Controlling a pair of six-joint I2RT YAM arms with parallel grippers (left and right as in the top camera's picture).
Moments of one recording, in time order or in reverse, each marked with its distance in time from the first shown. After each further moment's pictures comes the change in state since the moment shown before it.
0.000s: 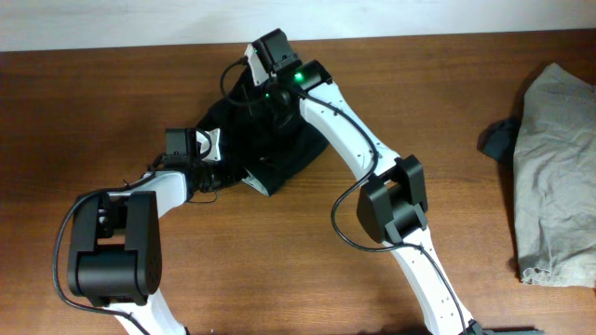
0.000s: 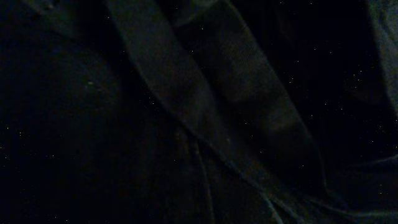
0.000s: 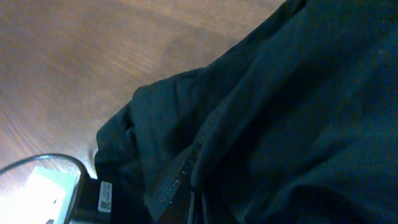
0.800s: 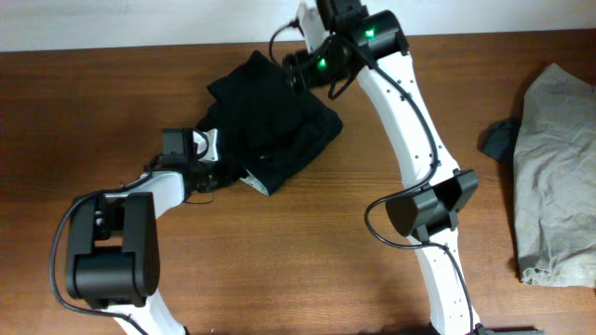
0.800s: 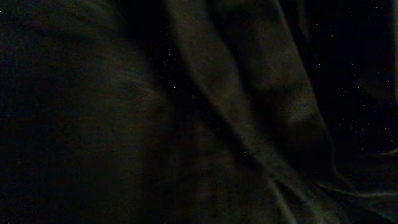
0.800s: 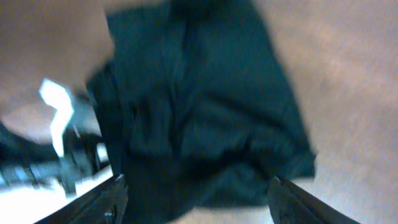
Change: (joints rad) left arm 0.029 -0.018 -0.002 -0.020 -0.013 0.000; right arm -0.140 -0.126 0.269 -0.546 0.034 -0.214
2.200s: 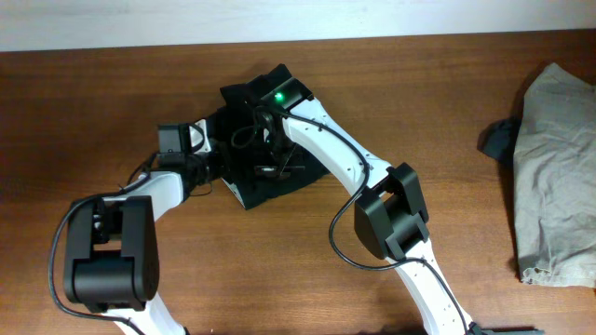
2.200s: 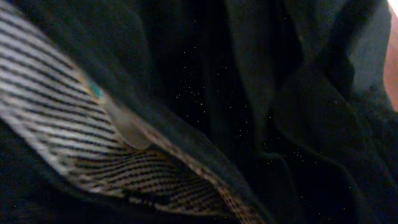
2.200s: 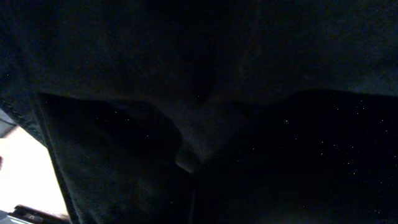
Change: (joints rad) left arm -0.016 -0.018 -0.002 0.110 -0.123 -0.126; right arm 0.236 0.011 -0.464 0.017 -0.026 0.513
